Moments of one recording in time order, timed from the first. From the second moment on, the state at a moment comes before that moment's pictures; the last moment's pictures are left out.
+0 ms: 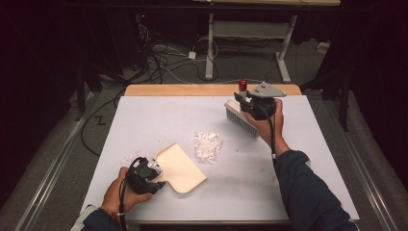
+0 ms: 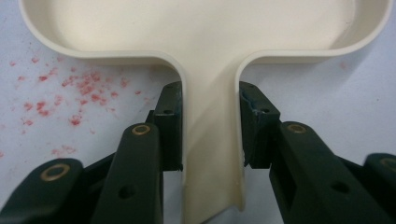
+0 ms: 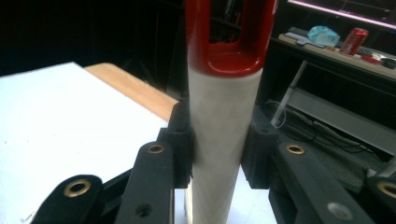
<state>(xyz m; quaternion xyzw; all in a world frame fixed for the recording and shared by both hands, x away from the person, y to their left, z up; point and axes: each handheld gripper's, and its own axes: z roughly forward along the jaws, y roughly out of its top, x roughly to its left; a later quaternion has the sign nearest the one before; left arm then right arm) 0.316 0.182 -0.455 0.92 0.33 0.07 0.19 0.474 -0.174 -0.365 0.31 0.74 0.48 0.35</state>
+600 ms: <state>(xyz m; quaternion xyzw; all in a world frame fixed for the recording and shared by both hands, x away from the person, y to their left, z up) 0.319 0.182 -0.455 0.92 0.34 0.07 0.19 0.447 -0.122 -0.379 0.25 0.76 0.51 0.30</state>
